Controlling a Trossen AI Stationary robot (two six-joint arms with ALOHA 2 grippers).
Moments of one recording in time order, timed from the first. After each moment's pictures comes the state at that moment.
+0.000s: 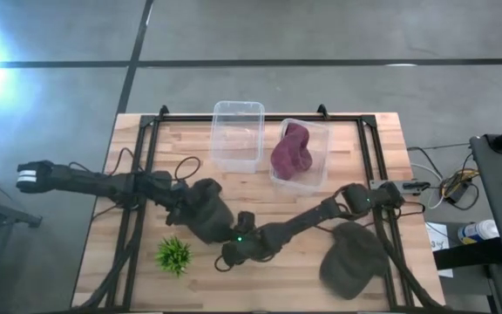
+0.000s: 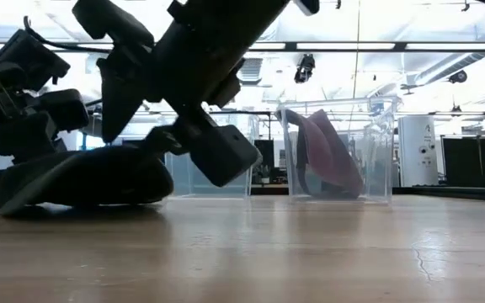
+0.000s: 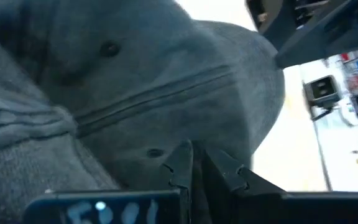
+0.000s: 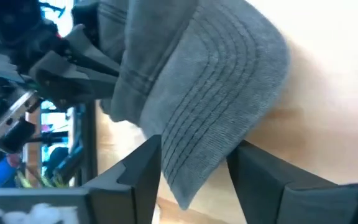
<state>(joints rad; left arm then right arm) 0.07 0.68 0.02 0.09 0.40 -0.55 0.37 2.38 1.86 -0.35 0.66 1.96</state>
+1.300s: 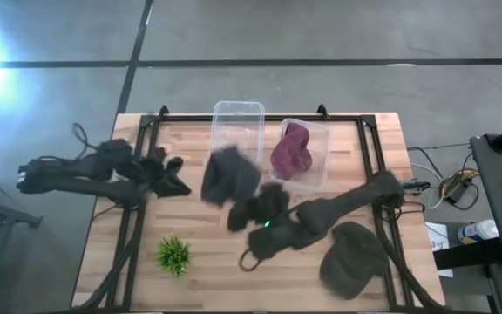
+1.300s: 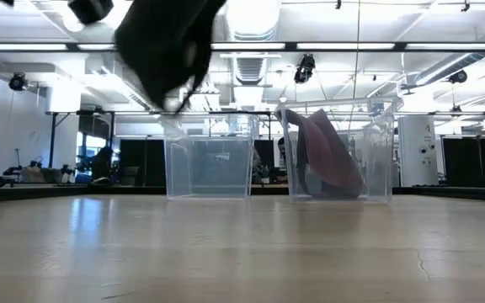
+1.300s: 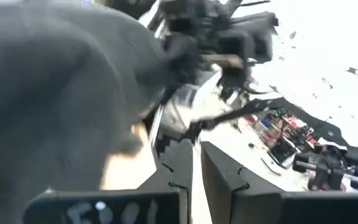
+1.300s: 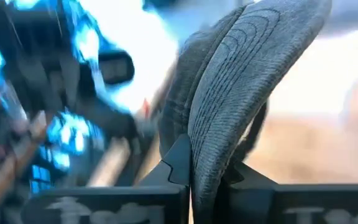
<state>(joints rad) 0.03 0.55 0.66 -0.06 0.42 -0.62 0.42 2.06 2.20 -0.96 1.05 1.45</state>
